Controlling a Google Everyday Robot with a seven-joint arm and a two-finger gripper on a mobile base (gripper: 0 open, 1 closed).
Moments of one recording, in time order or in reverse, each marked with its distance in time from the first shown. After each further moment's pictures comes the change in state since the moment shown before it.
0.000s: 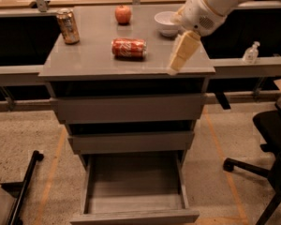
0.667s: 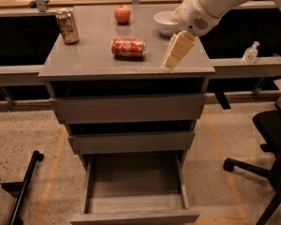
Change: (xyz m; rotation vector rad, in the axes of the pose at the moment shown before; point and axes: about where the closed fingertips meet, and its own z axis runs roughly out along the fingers) arm -0.006 -0.013 0.010 0.039 -0.026 0.021
